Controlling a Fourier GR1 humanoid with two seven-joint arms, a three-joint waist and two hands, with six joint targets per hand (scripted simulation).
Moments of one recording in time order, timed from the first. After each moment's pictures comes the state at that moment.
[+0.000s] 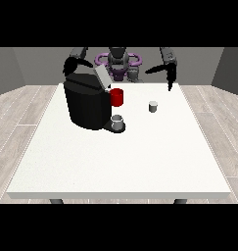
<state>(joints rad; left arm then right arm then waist) -0.26 0.29 0.13 -1.30 -0.06 -0.13 -0.06 -0.07 -0.02 -0.02 -1.55 -0.02 -0.11 -0.11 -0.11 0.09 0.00</state>
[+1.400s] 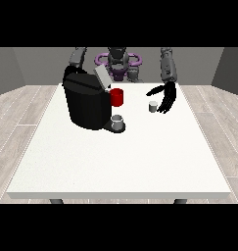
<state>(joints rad) -0.52 0.35 0.09 -0.76 -0.34 -0.05 -0.12 -0.21 -0.03 -0.03 -1.40 0.02 -0.16 -0.05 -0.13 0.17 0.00</state>
